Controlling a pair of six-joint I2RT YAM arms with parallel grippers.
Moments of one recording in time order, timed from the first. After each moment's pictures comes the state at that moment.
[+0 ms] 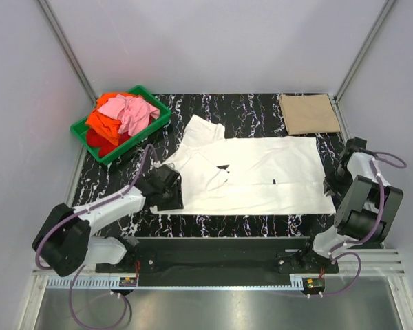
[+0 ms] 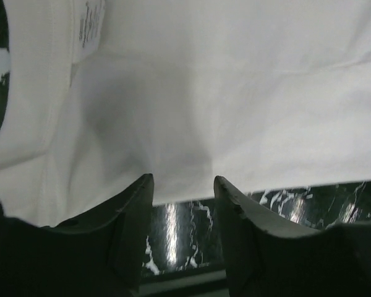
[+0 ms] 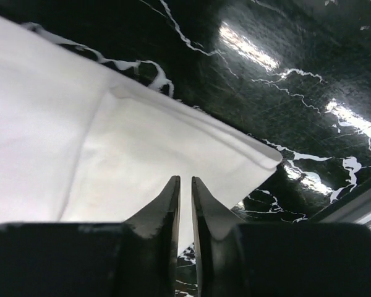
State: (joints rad) left arm -0.64 1.28 0.62 -0.46 -0.06 -0.73; right arm -0.42 1.56 0.98 -0.82 0.13 0.59
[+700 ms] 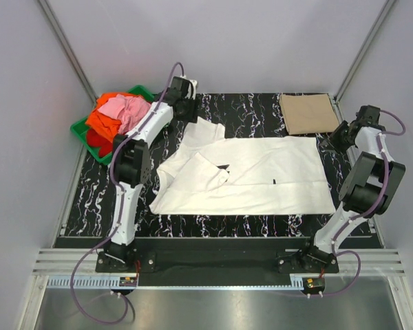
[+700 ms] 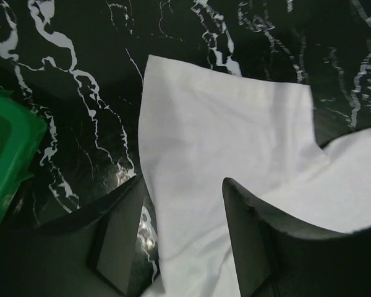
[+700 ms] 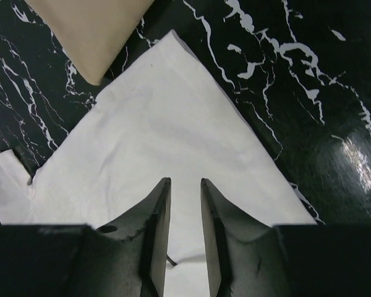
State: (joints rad) left arm -0.34 2.27 2.12 -0.67 0.05 -0.11; right arm -0.43 1.80 1.39 -0.60 -0.29 0.42
